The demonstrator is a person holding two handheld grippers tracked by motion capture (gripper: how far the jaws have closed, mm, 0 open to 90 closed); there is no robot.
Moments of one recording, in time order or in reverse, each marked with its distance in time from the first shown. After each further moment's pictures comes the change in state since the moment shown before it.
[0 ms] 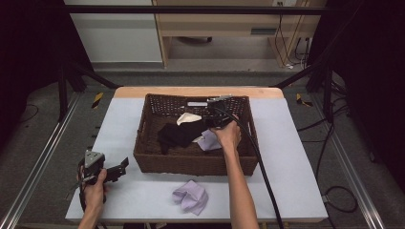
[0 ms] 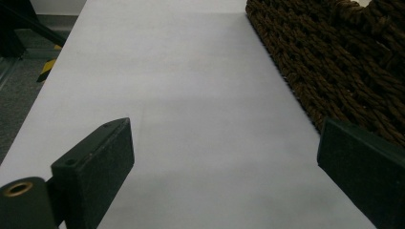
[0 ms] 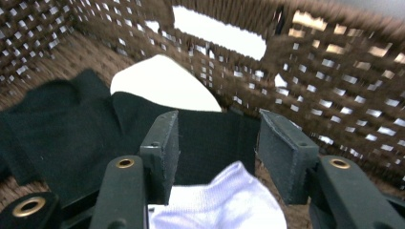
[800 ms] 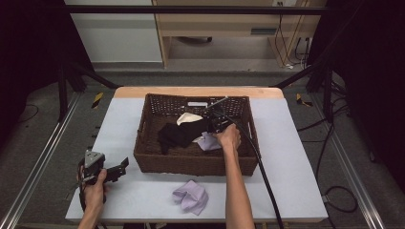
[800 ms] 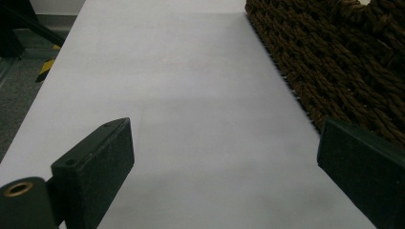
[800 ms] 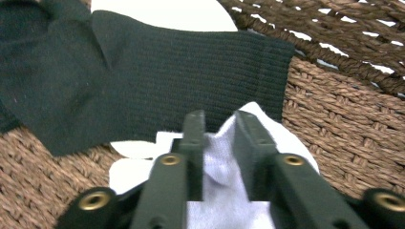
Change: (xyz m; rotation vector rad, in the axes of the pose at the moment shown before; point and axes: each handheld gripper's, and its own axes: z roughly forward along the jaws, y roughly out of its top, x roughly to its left) left arm 0.000 0.000 0.000 0.001 -0.003 0.001; right arm -0.003 -0.010 0.020 0.260 0.063 0.037
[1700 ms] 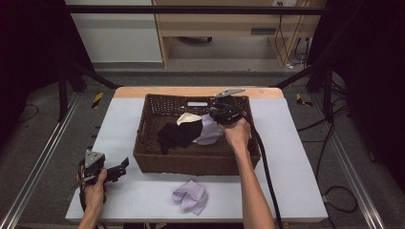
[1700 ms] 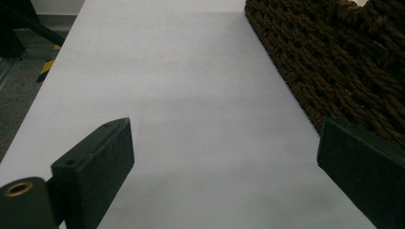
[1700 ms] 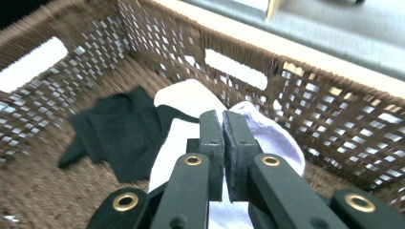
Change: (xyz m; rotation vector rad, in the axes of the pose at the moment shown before) left arm 0.000 0.000 0.000 0.002 0.003 0.007; right arm 0.006 -0.001 -0.094 -0.369 0.039 -0.110
